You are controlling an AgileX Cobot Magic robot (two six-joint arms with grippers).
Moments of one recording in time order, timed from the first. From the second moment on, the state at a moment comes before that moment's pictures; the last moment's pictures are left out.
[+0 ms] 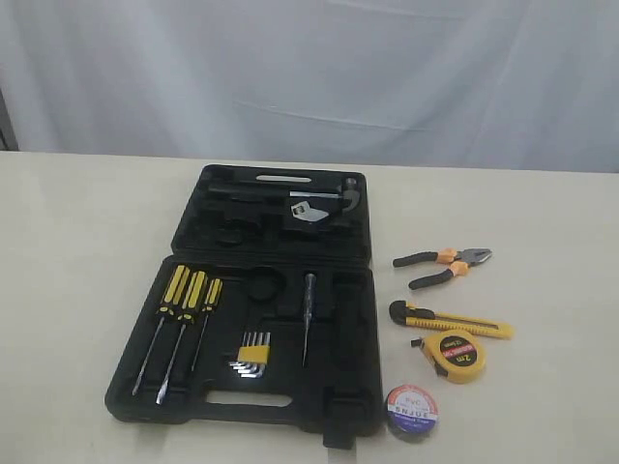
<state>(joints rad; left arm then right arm) 0.07 0.00 0.00 0.01 0.35 0.01 -0.23 0.35 -0.42 0.25 0.70 0.15</state>
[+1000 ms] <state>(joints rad) 0.07 0.00 0.00 0.01 0.35 0.01 0.25 1.68 -1.05 0.04 1.06 -0.35</state>
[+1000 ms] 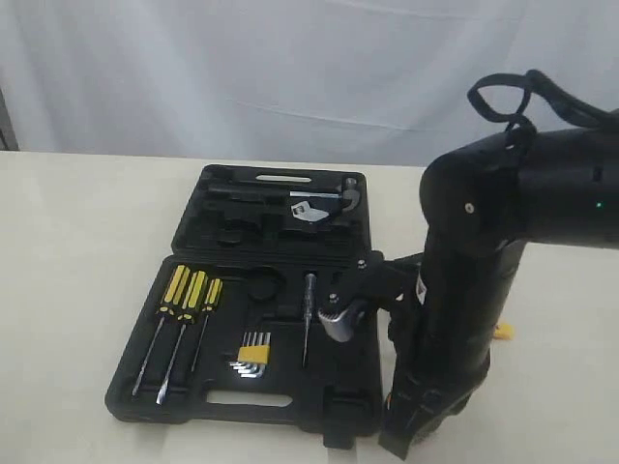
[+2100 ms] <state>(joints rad) 0.07 0.00 0.00 0.01 0.35 0.01 0.14 1.73 -1.05 0.16 0.97 -0.80</state>
